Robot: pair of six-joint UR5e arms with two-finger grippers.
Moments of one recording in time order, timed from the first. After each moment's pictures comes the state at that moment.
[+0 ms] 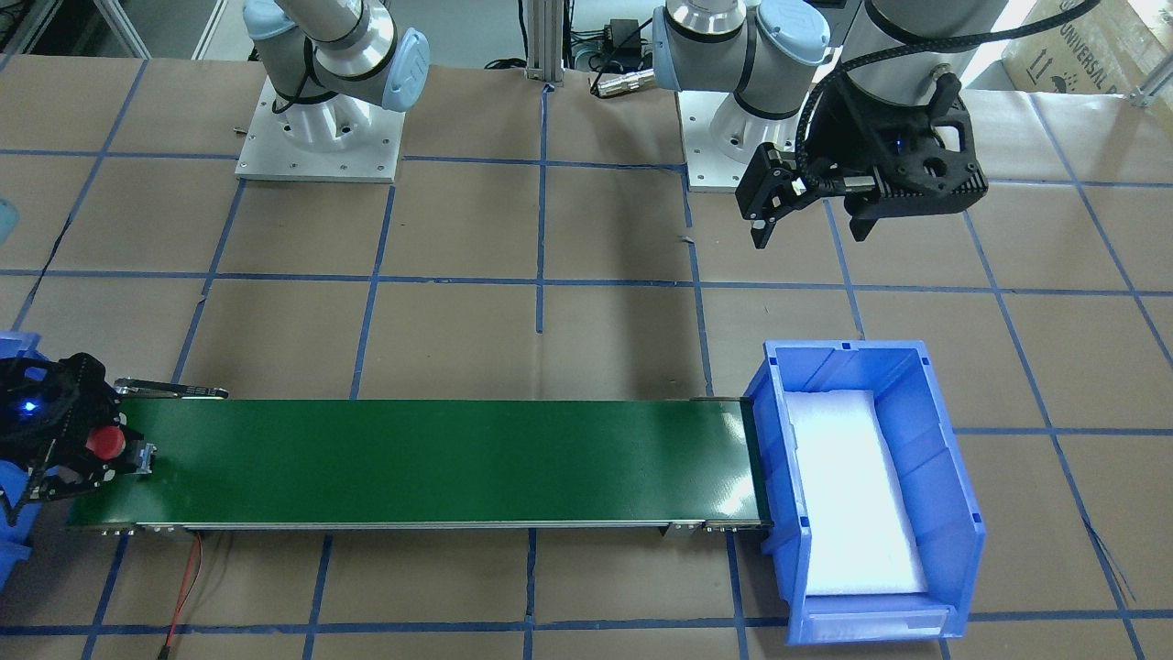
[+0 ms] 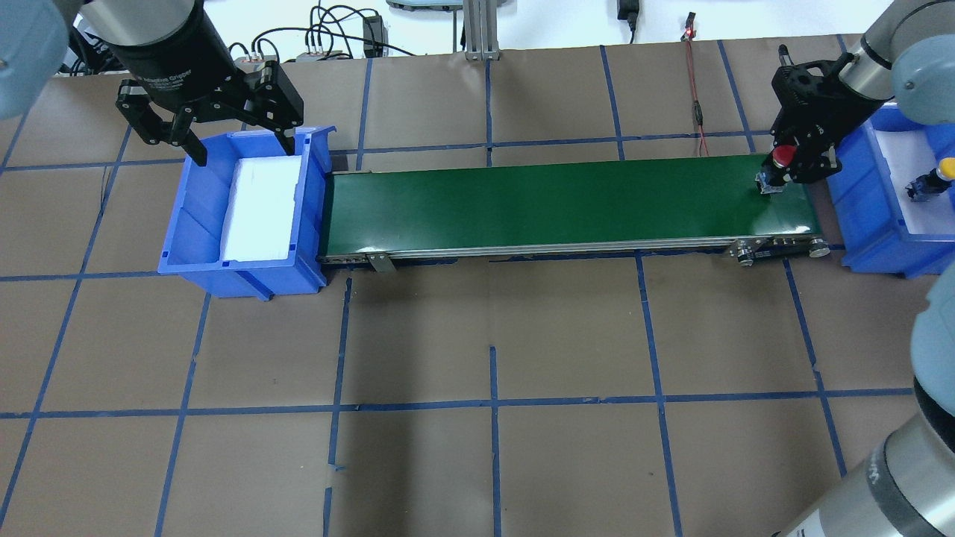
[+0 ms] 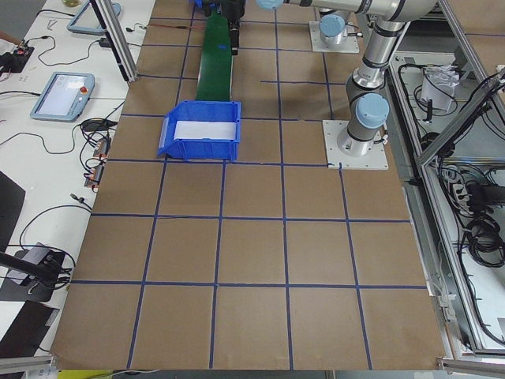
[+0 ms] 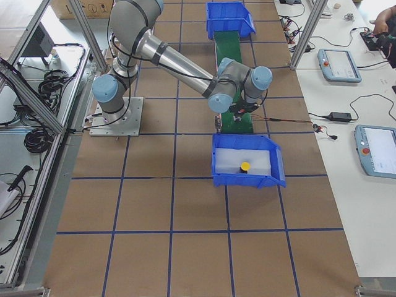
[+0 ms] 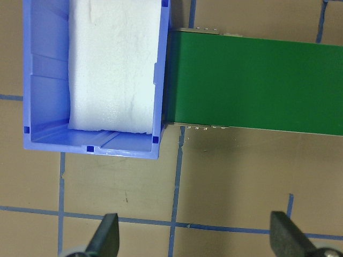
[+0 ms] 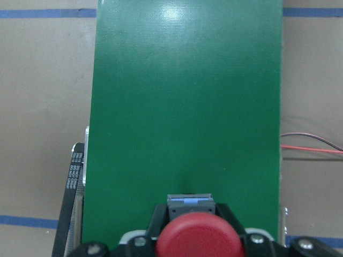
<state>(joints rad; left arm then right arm) -1.58 -1.62 -1.44 -1.65 1.59 -0.12 1.18 -1.13 1.50 -1.81 -1.41 -2.02</state>
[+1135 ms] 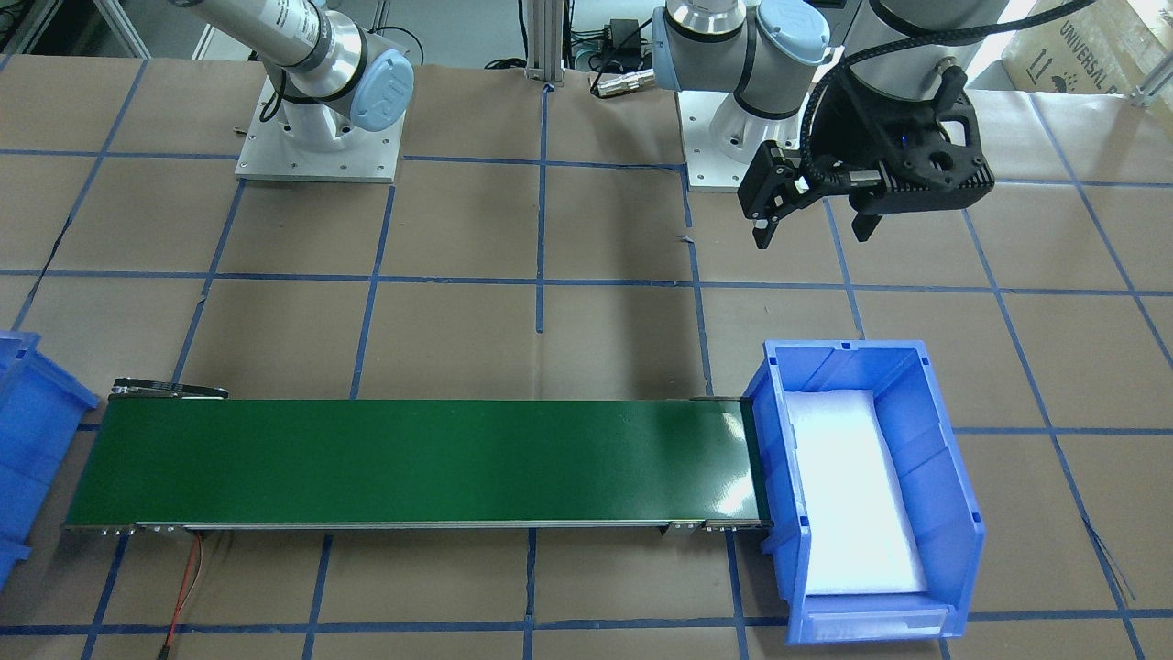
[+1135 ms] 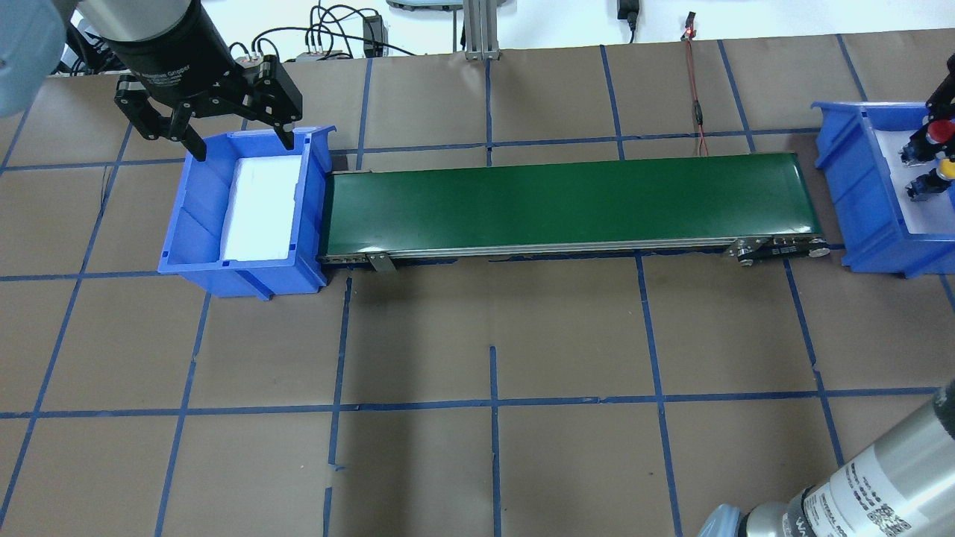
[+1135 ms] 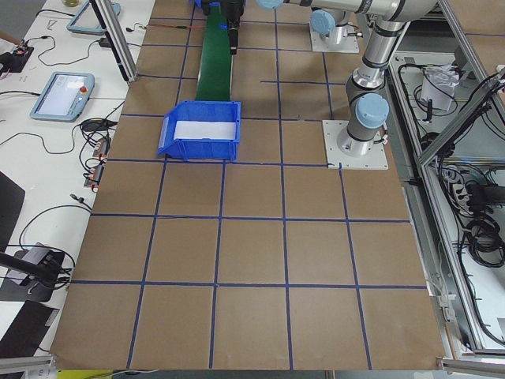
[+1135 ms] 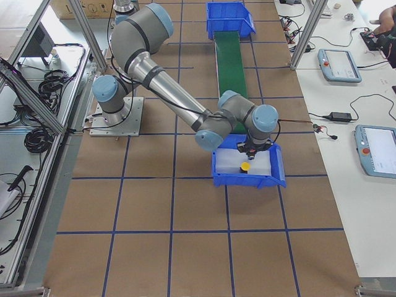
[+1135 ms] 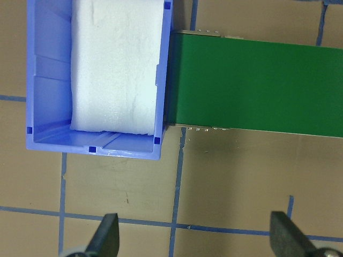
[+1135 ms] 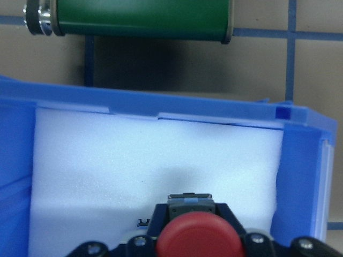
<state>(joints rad) -1.58 -1.62 -1.43 -1.63 1.59 -0.12 0.90 -0.97 1.33 -1.88 -1.38 -2.30</state>
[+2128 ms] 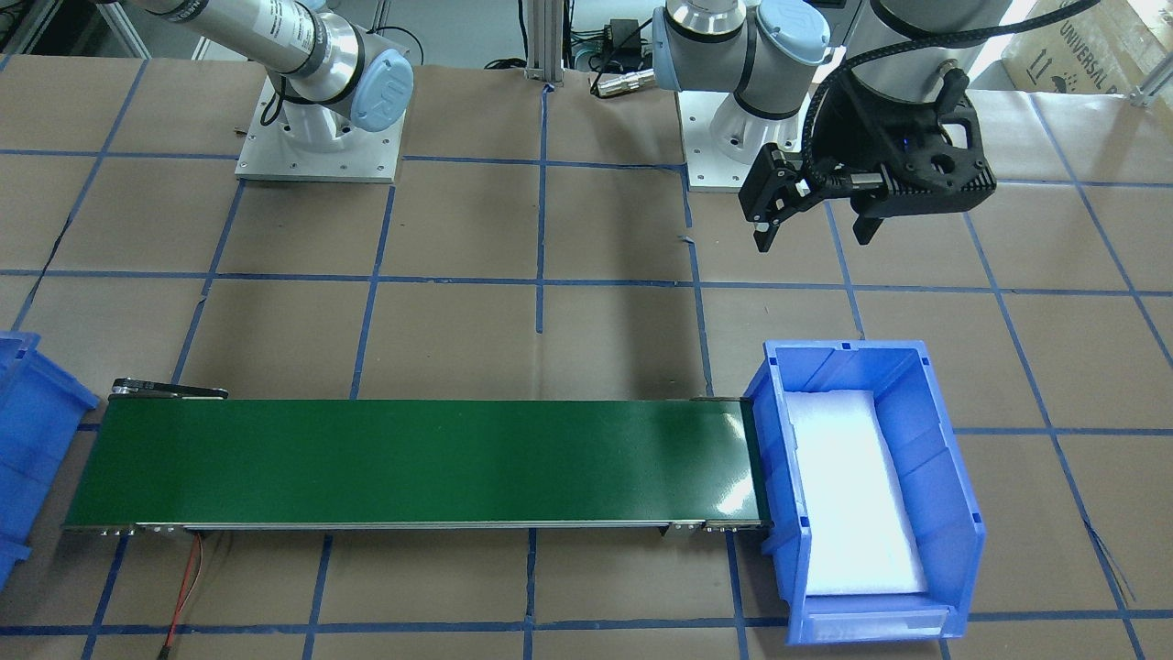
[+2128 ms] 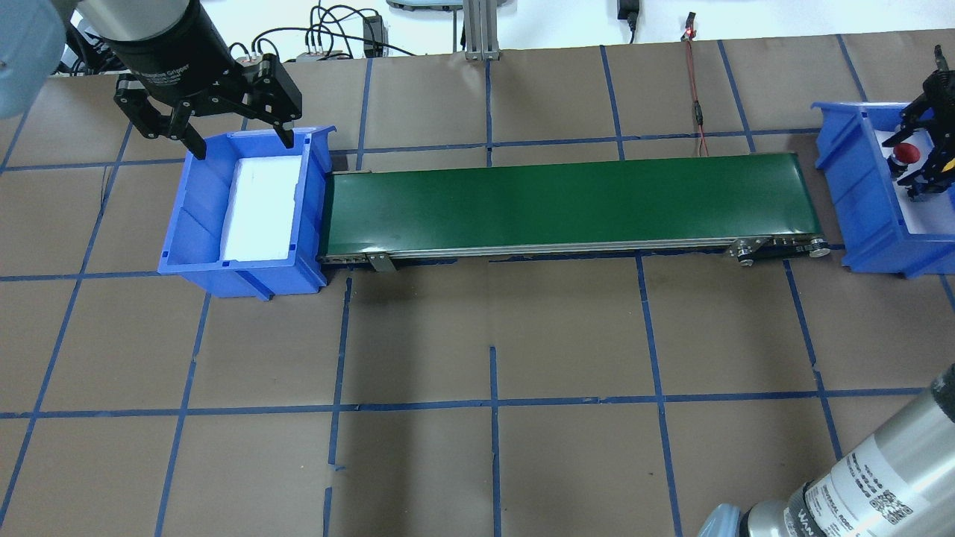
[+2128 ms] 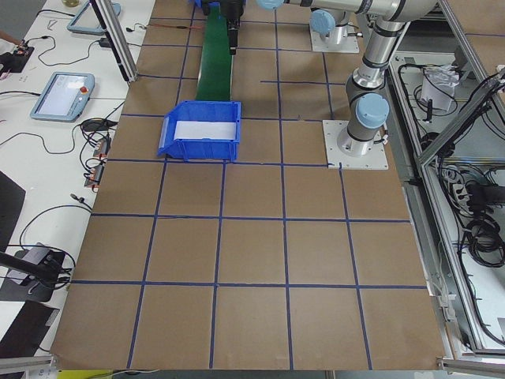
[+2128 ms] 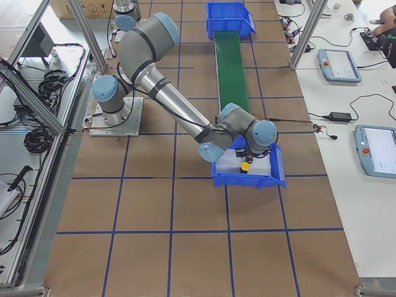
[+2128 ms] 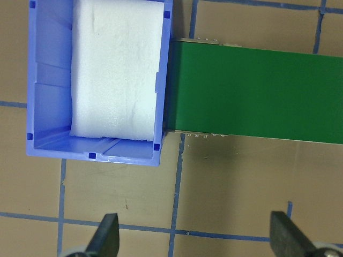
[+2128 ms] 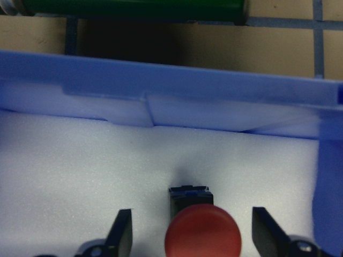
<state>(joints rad) -1.58 -1.62 -1.44 -1.62 1.58 -0.11 0.90 -0.95 1.32 -1.88 -1.37 -2.29</state>
